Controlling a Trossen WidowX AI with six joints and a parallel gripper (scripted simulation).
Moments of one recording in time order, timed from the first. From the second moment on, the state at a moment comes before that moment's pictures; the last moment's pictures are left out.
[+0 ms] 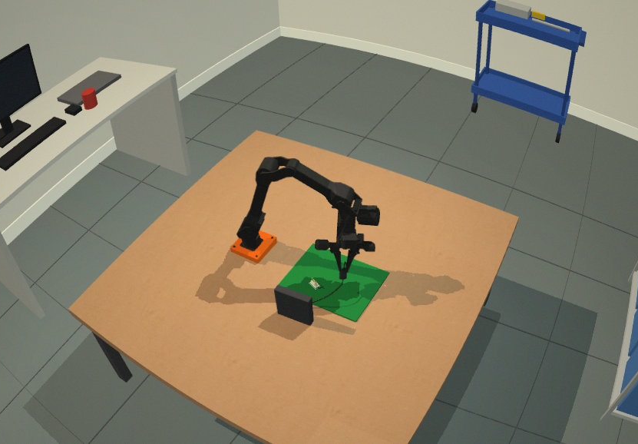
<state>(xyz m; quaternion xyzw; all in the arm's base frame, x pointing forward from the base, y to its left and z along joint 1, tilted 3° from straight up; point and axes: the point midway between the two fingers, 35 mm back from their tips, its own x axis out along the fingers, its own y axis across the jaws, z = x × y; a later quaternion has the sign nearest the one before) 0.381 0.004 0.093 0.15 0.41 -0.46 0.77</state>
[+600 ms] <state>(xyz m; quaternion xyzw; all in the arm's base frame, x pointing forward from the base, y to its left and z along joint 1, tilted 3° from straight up) 0.378 0.010 0.090 0.09 0.31 -0.48 0.82</state>
